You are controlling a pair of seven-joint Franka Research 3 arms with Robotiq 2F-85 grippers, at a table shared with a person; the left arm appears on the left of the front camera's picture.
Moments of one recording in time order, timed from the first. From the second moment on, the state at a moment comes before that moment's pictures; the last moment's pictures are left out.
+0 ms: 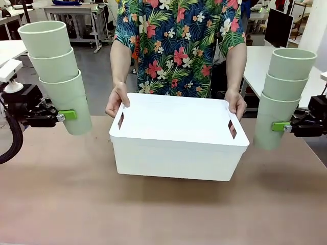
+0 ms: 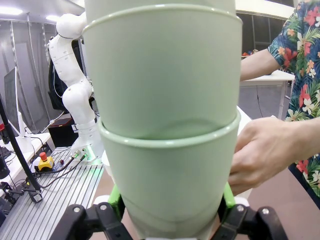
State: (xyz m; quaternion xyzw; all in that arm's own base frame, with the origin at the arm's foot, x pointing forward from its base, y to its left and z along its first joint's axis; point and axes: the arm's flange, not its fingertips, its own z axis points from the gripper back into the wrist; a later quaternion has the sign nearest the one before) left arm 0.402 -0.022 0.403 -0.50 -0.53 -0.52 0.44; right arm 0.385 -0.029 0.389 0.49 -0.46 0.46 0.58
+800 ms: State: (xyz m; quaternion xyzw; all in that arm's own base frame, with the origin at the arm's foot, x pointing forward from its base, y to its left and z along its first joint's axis) left arm 0.402 -0.022 0.403 -0.50 -0.53 -0.52 0.44; right arm 0.385 -0.029 0.390 0.49 -0.46 0.46 0.58
